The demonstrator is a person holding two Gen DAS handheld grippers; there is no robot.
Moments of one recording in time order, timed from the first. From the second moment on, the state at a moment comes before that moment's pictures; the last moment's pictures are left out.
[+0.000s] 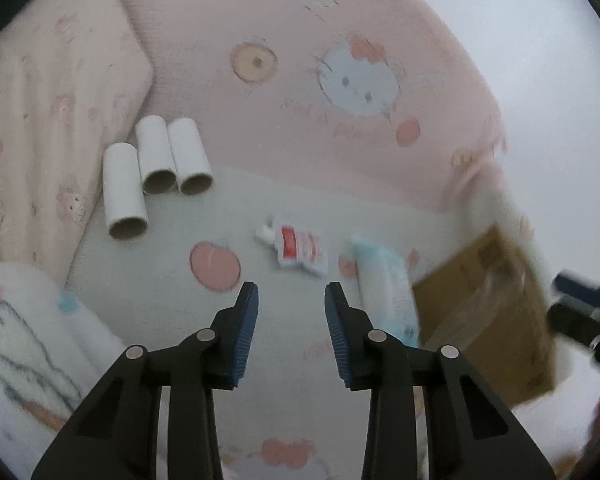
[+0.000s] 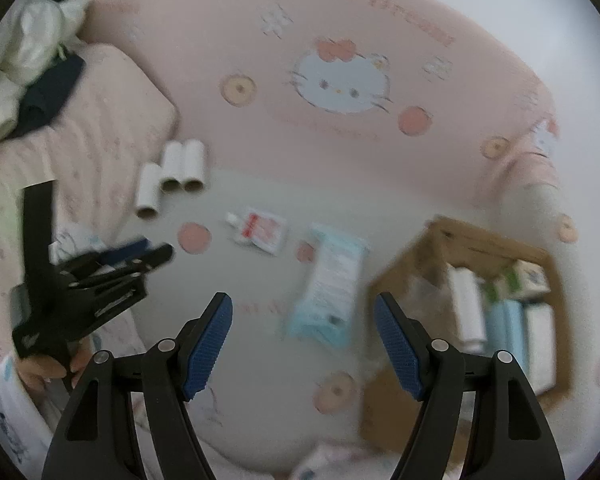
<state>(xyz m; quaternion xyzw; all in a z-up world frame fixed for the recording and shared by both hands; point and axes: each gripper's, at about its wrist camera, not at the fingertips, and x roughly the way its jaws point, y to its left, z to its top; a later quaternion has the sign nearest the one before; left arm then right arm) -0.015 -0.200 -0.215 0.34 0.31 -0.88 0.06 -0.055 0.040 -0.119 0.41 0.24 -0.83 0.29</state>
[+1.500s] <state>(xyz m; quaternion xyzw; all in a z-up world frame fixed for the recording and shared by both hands) -0.061 -0.355 -0.292 0.42 0.51 -0.72 0.22 -0.104 -0.188 -0.312 0.48 0.14 -0.71 0.50</state>
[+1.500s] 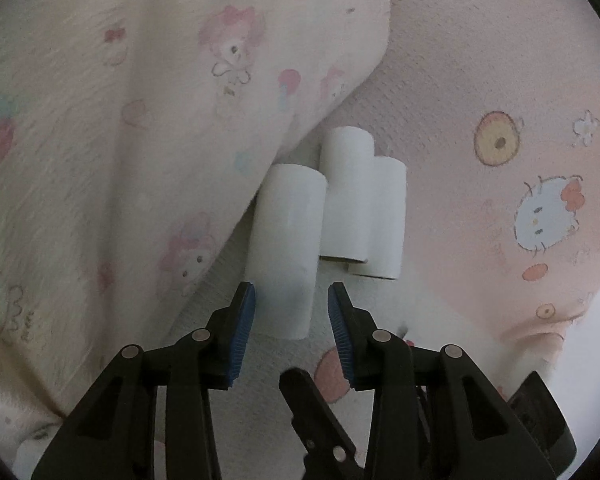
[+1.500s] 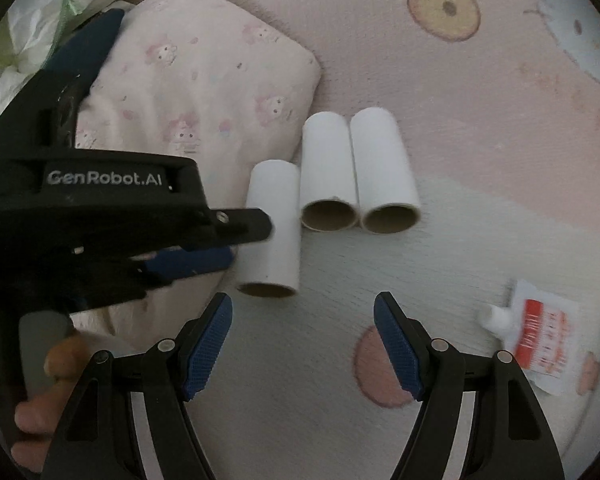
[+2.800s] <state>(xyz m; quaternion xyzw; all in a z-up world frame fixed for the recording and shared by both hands) -0.072 -0.290 -0.270 0.47 0.44 -0.76 0.09 -0.103 -0.162 -0.284 0.52 0.07 -0.70 0.48</state>
